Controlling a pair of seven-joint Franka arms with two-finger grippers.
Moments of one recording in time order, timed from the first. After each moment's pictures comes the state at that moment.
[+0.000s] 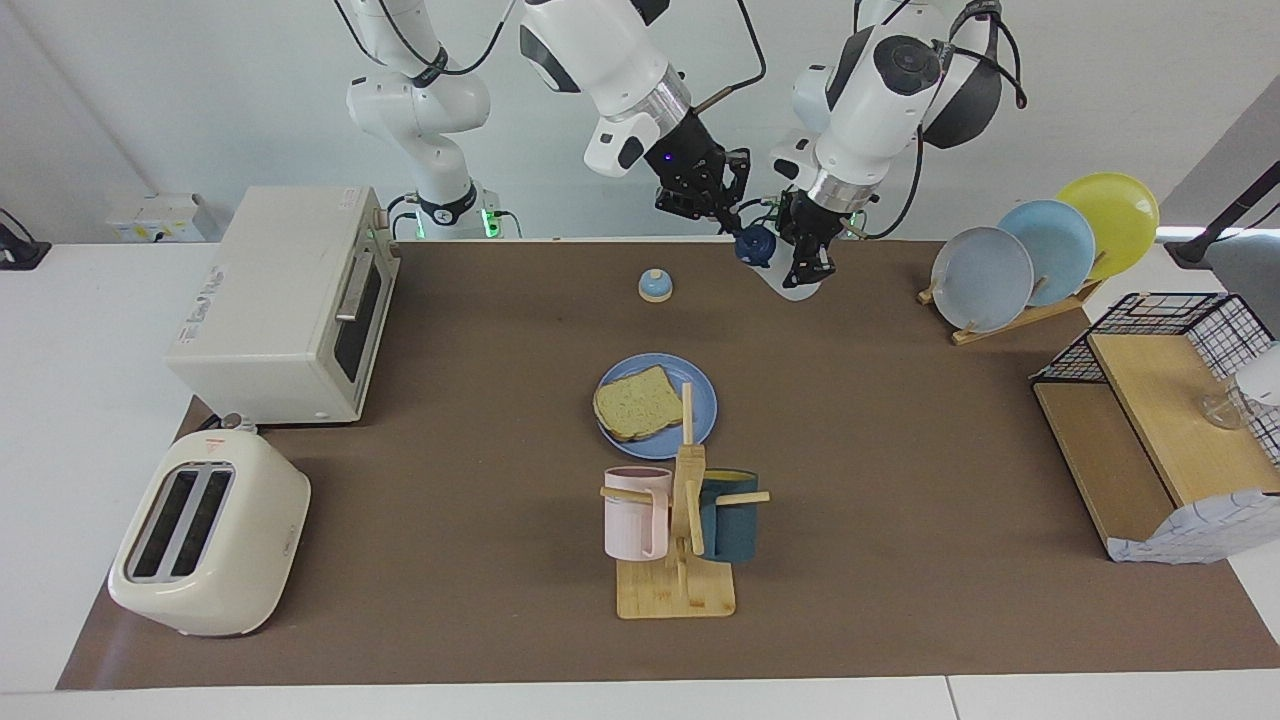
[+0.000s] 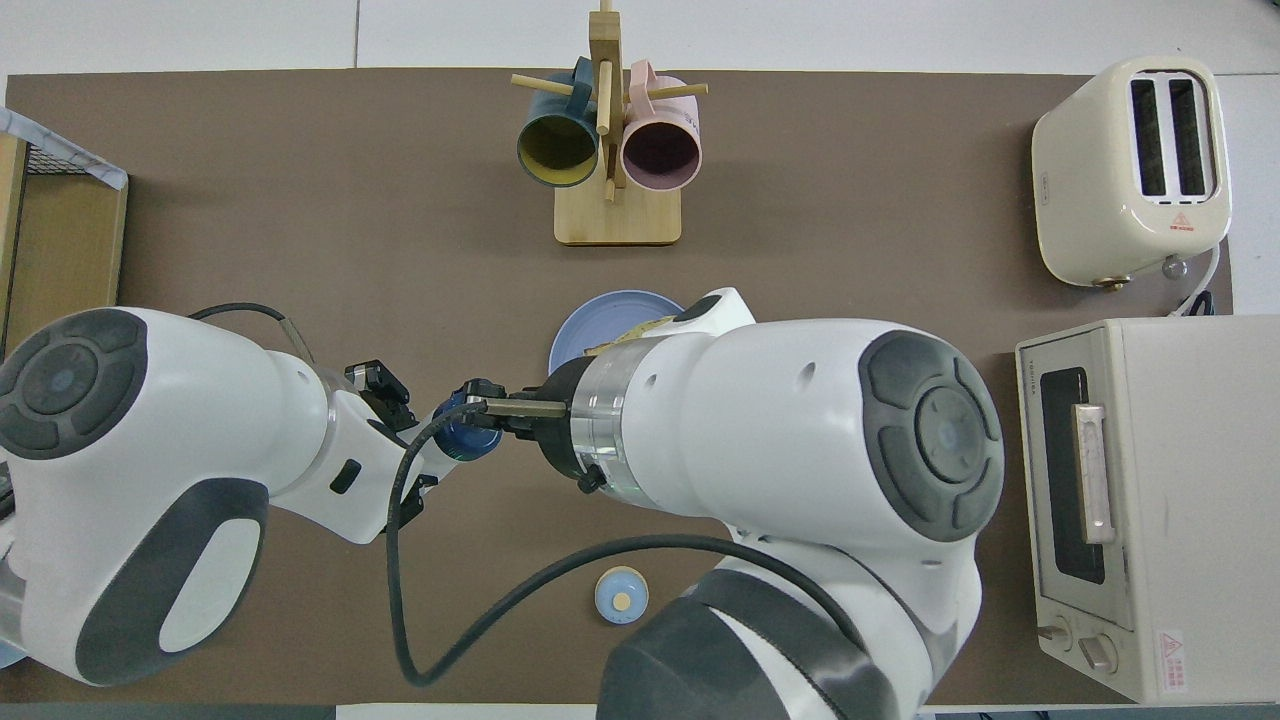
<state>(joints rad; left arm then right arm) -0.66 -0.22 0.18 -2.09 -0.13 1.84 1.00 0.07 0.06 0.62 -1.71 0.47 2.18 0.68</state>
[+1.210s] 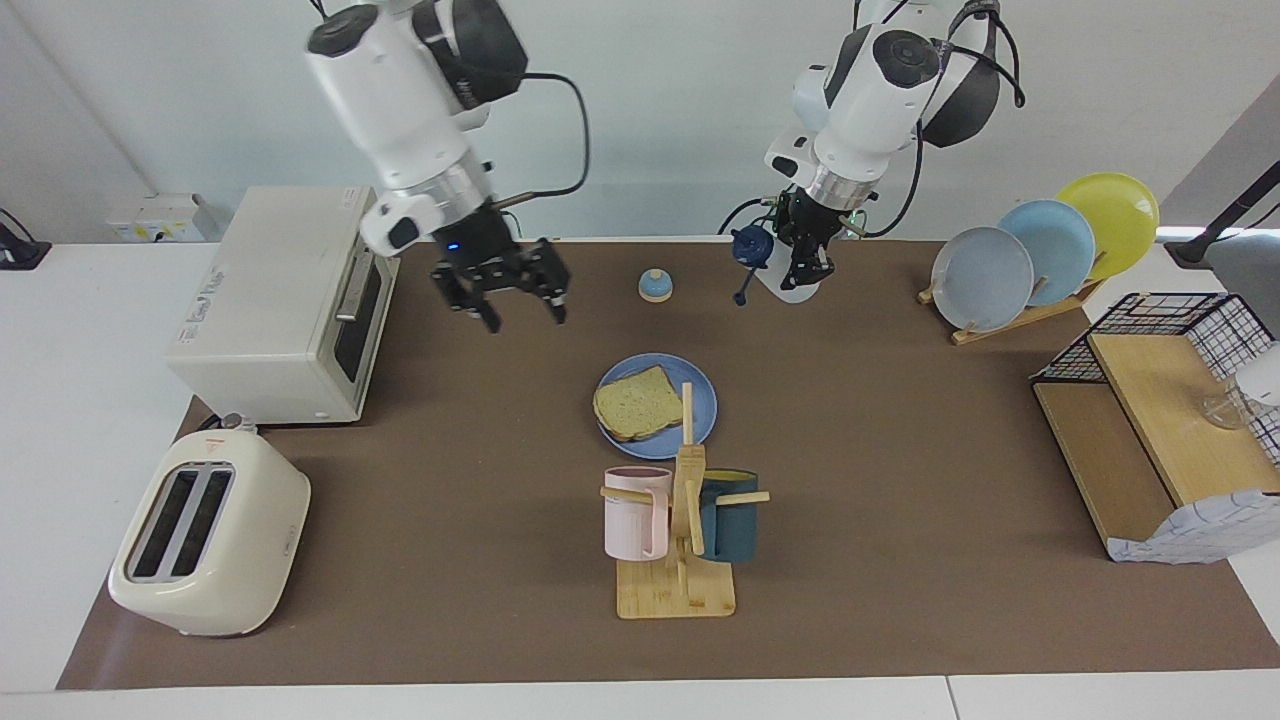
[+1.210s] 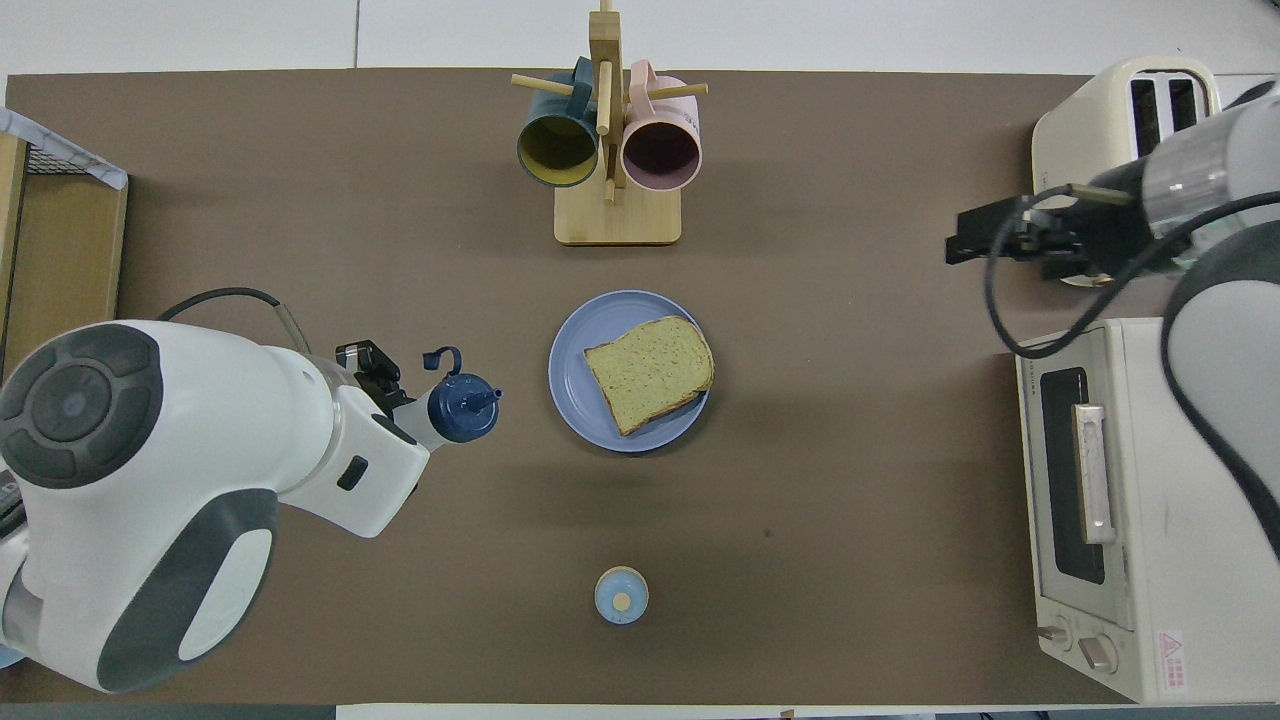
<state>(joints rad) -0.67 -0.22 0.16 -2.09 0.02 1.92 0.94 0.04 0.05 -0.02 -1.61 0.12 1.67 0.07</state>
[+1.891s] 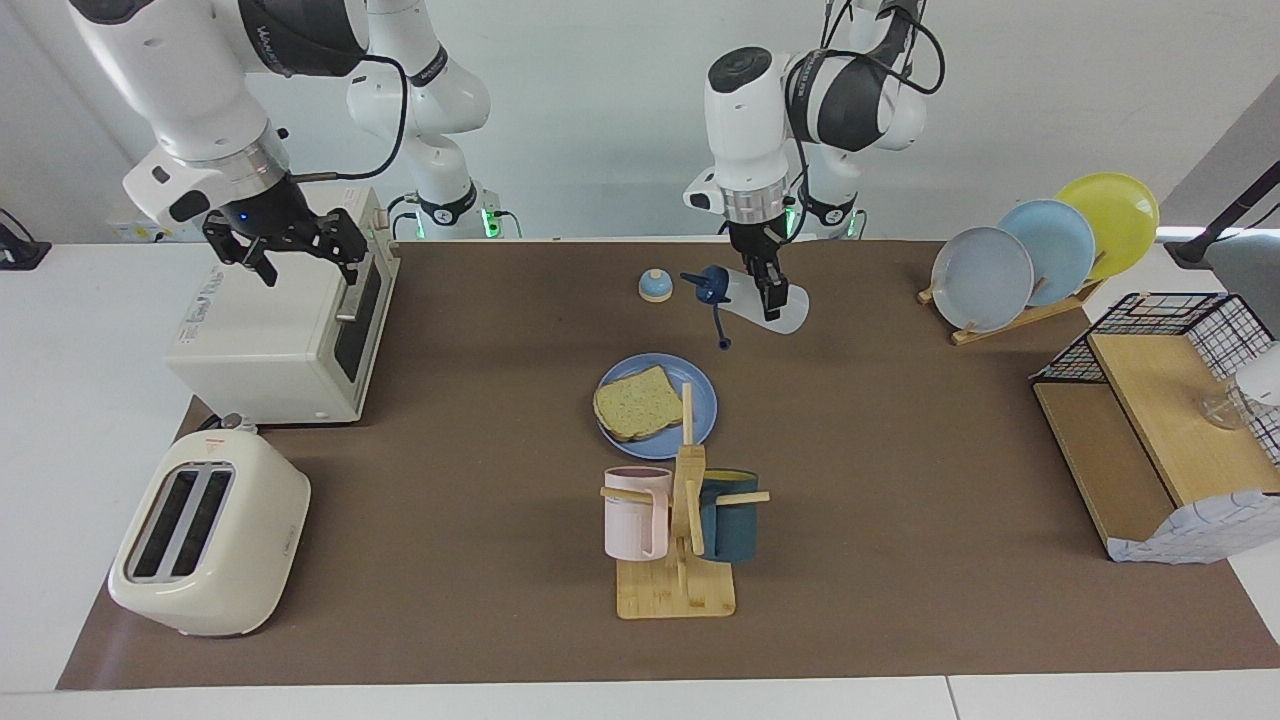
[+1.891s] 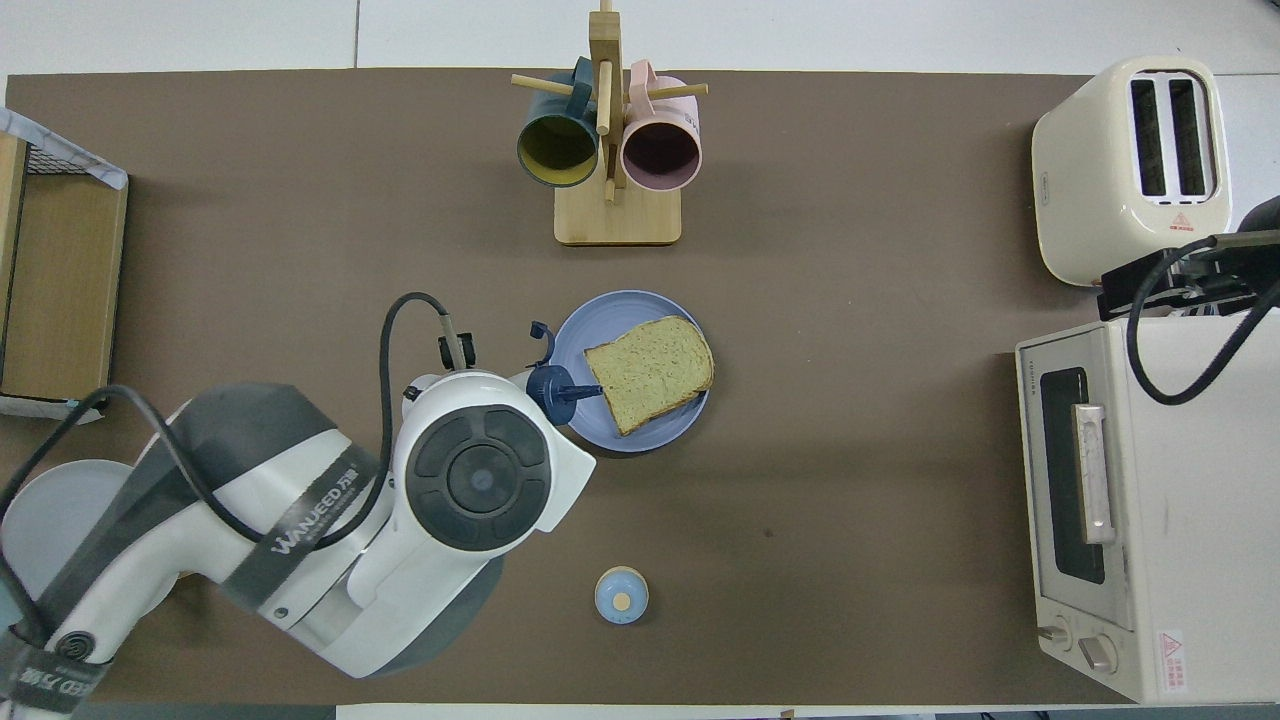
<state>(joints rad) -0.73 -0.03 0.02 -2.00 0.35 1.92 0.64 0.02 0.02 -0.03 -1.55 -0.02 1.50 -0.02</state>
